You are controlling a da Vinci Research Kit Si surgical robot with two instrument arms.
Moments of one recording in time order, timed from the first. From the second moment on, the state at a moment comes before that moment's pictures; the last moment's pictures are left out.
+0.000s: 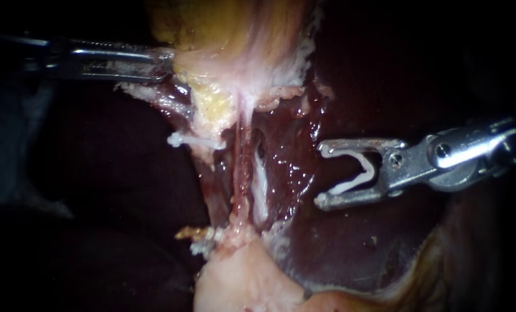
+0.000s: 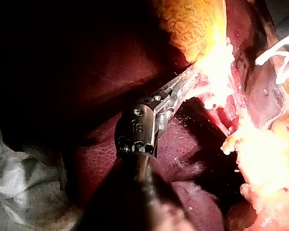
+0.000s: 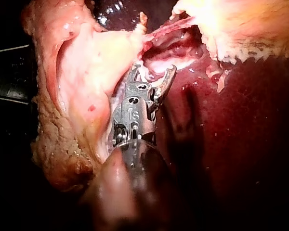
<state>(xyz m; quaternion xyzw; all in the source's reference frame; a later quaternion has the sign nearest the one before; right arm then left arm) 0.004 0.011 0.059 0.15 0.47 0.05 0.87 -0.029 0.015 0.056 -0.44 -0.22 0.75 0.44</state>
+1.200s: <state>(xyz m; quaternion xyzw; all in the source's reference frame) 0.011 0.007 0.062 0.23 0.53 0.10 0.81 -0.023 0.018 0.050 -0.44 -0.21 0.74 0.46</state>
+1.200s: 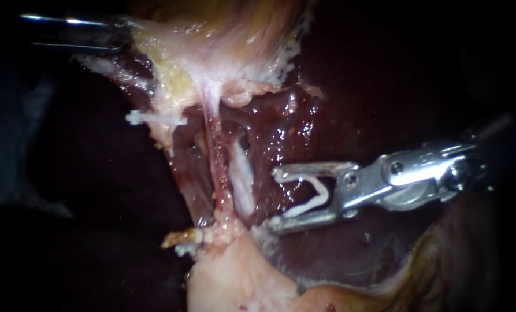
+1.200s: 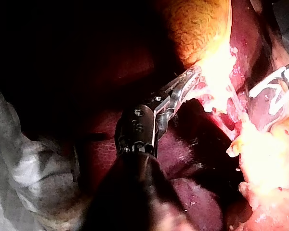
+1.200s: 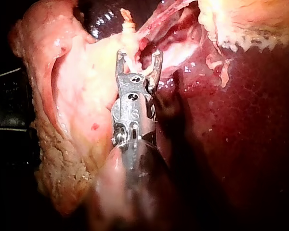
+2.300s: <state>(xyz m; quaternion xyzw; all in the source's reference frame) 0.021 0.004 0.067 0.34 0.58 0.16 0.72 -0.024 0.018 0.051 -0.44 -0.21 0.74 0.46</state>
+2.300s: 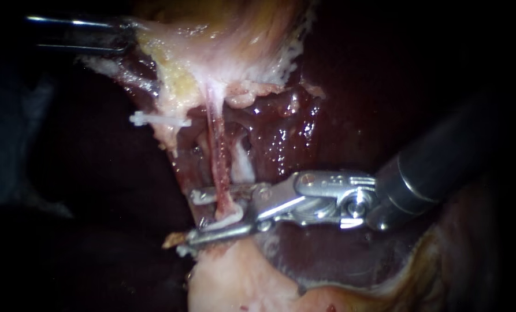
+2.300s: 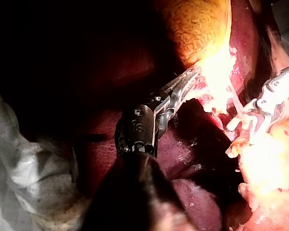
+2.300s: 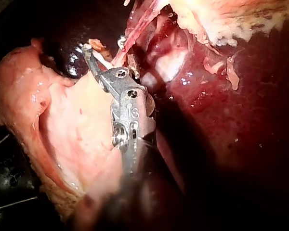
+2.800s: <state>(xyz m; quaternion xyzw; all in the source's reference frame) 0.021 0.002 0.064 0.40 0.59 0.13 0.69 -0.024 0.018 0.051 -0.44 -0.21 0.74 0.46</state>
